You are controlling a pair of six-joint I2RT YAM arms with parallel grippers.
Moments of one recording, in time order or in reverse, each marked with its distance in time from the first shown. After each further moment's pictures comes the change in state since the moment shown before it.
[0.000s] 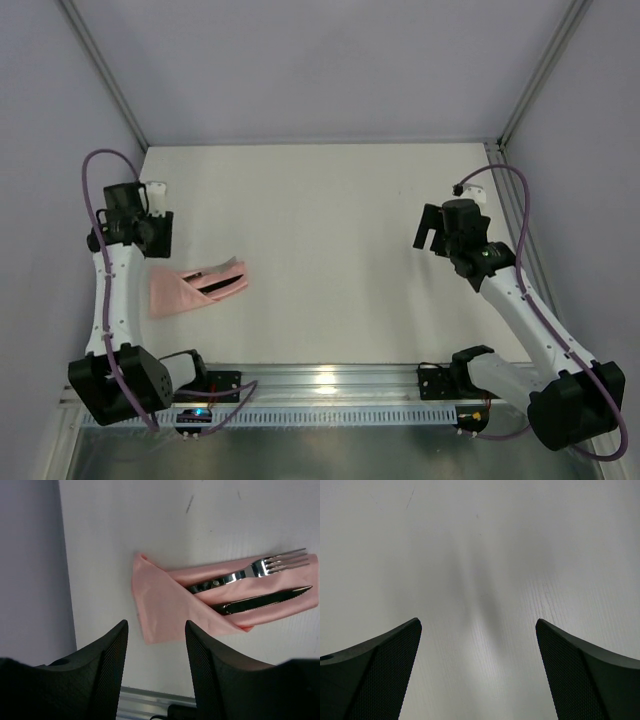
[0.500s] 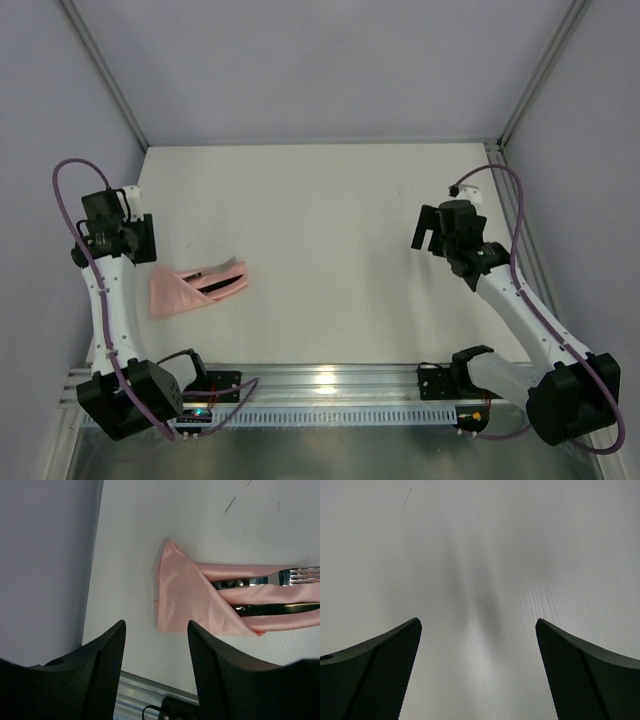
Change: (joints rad) left arm 0.194 -0.073 0.008 -0.021 -0.031 -0.072; right arm 0.000 0.015 -0.040 0.076 0.000 -0.015
